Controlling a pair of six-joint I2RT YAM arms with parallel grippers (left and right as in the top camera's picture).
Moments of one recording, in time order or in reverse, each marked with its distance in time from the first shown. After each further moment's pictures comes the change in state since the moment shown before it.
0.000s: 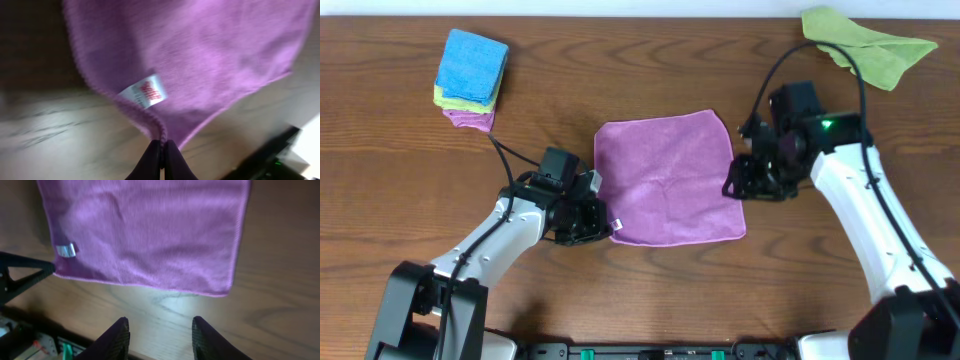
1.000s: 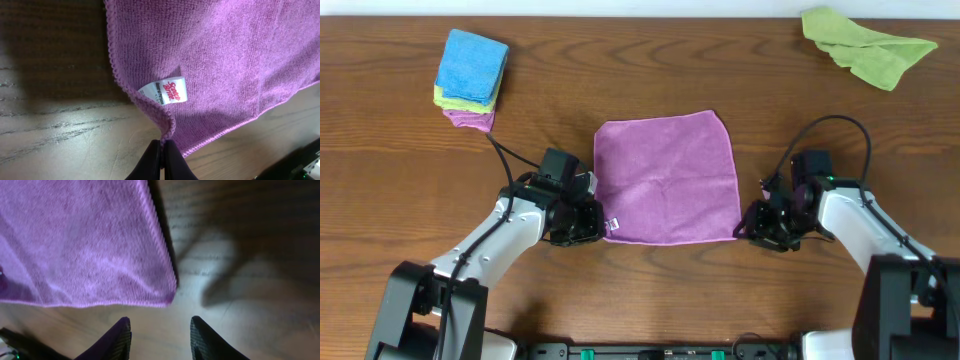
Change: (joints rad) left arm 0.000 0.000 0.000 -0.017 -0.070 0.010; right arm -0.195 0.027 -0.480 0.389 -0.095 0.072
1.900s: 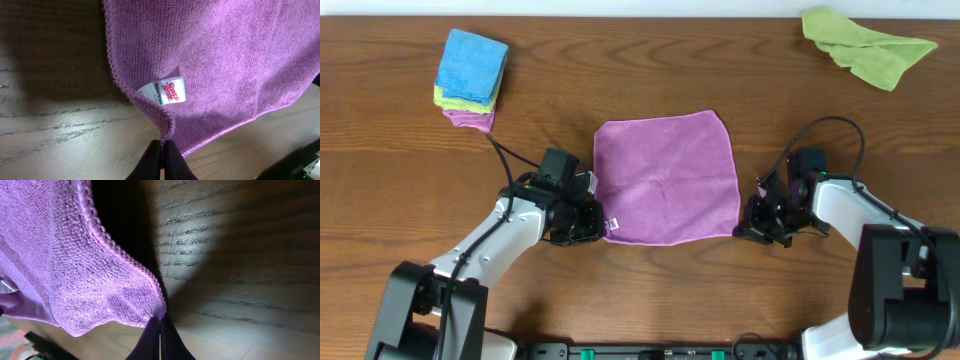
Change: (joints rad) left arm 0.000 0.000 0.000 0.002 0.000 0.000; right arm -0.007 0.114 0.014 0.077 -0.065 0.060
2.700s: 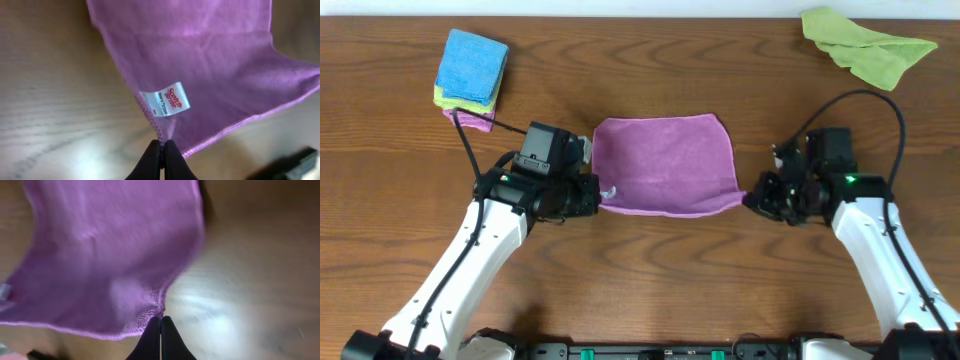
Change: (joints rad) left arm -0.001 -0.181 0.209 -0.164 -0.119 0.041; right arm 0.057 -0.328 0.101 -0.049 0.058 0.070
